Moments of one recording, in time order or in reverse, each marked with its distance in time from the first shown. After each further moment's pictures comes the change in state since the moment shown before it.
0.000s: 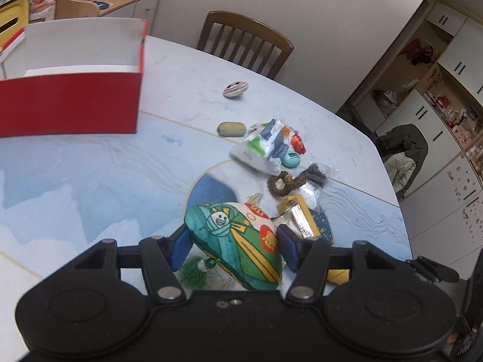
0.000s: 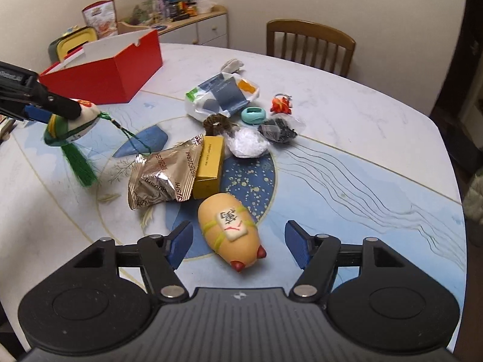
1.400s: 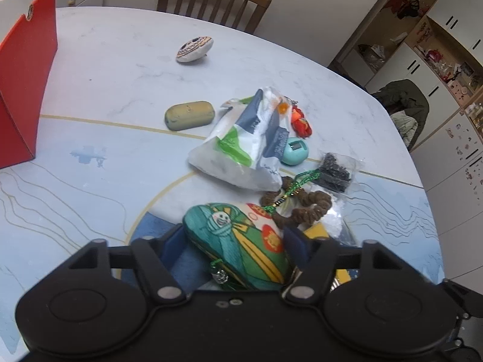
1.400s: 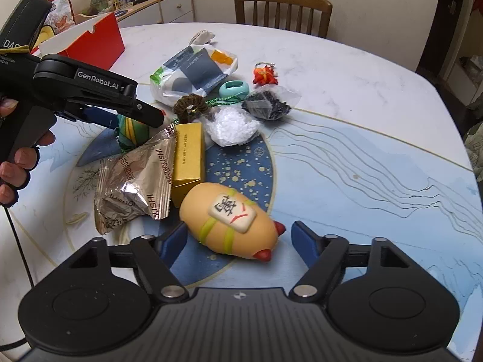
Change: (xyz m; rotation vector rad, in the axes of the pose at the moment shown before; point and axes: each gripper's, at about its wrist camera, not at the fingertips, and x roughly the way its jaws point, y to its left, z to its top) left arm 0.150 -0.027 0.046 0.133 0.150 -0.058; right arm 0.050 0.002 0.016 0.158 0.087 -0.080
